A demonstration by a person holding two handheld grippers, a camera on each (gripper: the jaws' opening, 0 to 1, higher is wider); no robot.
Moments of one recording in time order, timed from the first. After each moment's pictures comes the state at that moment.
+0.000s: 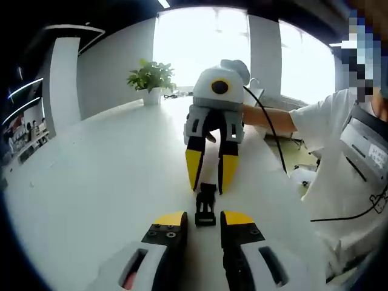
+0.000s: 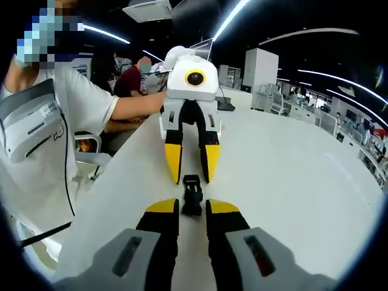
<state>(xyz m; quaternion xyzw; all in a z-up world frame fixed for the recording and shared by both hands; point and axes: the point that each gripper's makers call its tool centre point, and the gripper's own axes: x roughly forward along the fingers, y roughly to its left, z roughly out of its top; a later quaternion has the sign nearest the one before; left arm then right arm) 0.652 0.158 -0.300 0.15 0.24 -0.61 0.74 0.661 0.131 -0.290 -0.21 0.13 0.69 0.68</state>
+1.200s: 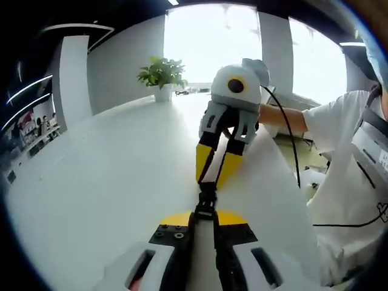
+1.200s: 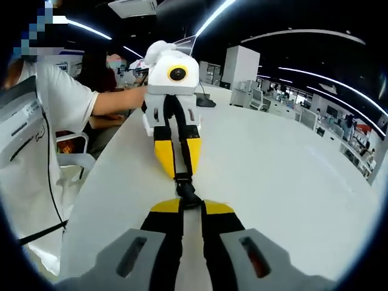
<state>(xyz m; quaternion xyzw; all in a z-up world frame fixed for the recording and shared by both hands) 0.660 0.162 -0.300 0.15 0.25 -0.56 0.78 0.672 0.127 -0.292 -0.22 0.13 0.61 0.75</state>
